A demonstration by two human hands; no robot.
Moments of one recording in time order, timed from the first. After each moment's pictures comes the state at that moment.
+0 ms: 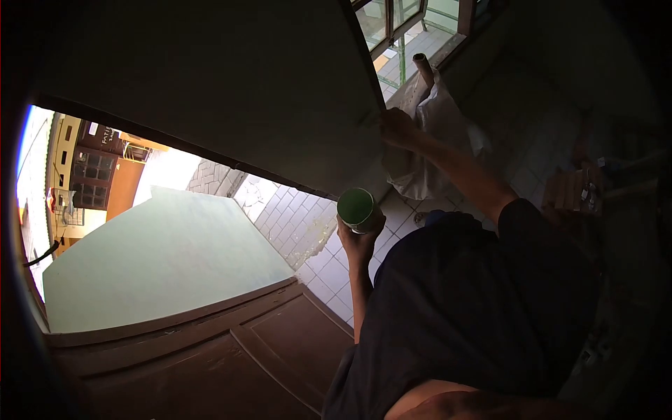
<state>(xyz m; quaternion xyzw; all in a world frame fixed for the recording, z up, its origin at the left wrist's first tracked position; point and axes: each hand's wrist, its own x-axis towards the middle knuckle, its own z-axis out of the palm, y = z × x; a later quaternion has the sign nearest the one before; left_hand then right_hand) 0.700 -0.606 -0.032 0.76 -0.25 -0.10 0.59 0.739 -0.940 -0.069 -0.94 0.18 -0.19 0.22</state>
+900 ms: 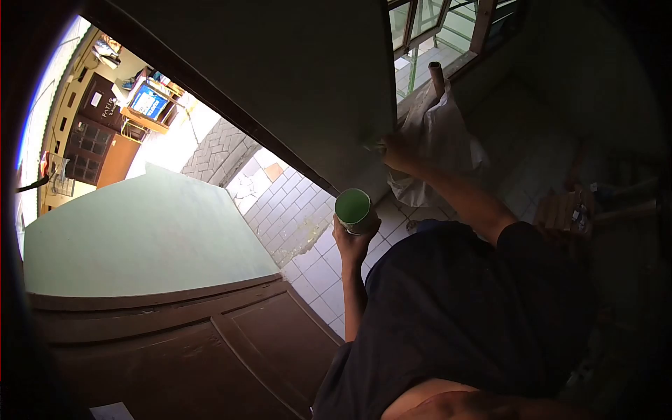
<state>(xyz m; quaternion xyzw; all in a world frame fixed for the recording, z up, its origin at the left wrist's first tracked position) 0.701 -0.561 -0.042 0.74 -0.23 -0.09 0.63 0.721 -0.853 -0.072 -0.93 0.23 -0.19 0.23</state>
